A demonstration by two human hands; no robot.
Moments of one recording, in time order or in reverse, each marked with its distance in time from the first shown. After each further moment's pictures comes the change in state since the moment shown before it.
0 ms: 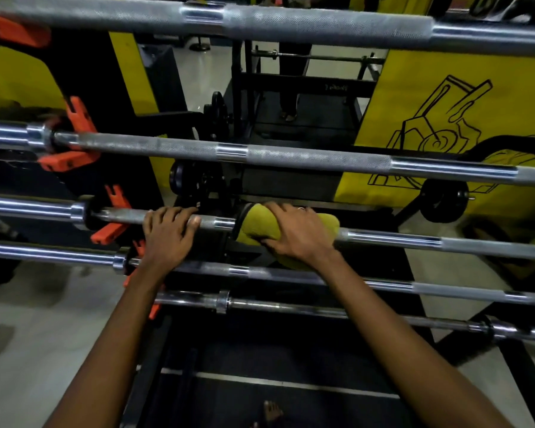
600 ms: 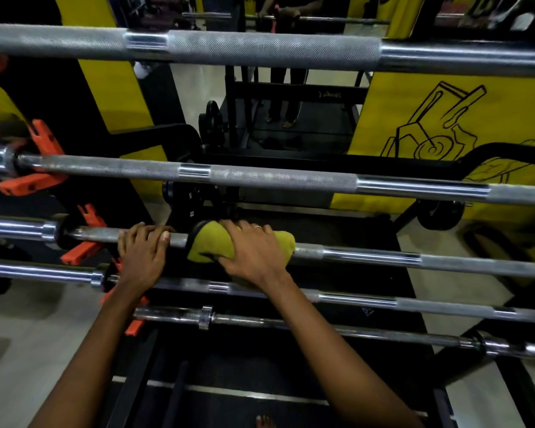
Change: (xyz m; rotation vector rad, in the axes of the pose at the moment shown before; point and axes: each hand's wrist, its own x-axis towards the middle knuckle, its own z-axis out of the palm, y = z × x) left_hand -0.002 0.013 0.009 -0.017 0.143 -0.068; right_hand 0.005 -0.031 0.003 0.140 0.088 0.031
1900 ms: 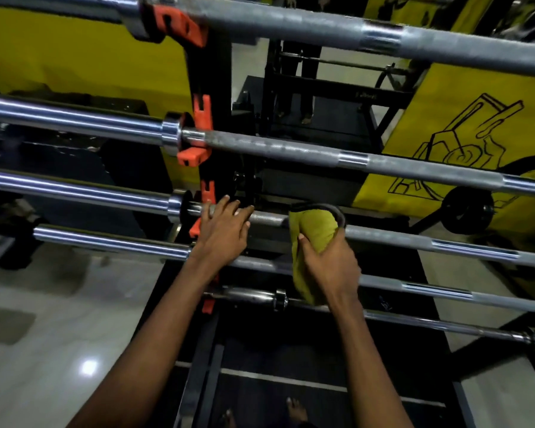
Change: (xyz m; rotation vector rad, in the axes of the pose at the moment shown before) left_hand 0.018 -0.090 -0.057 0.021 -0.210 0.257; right_hand -0.011 -0.146 0.020 0.323 0.175 0.830
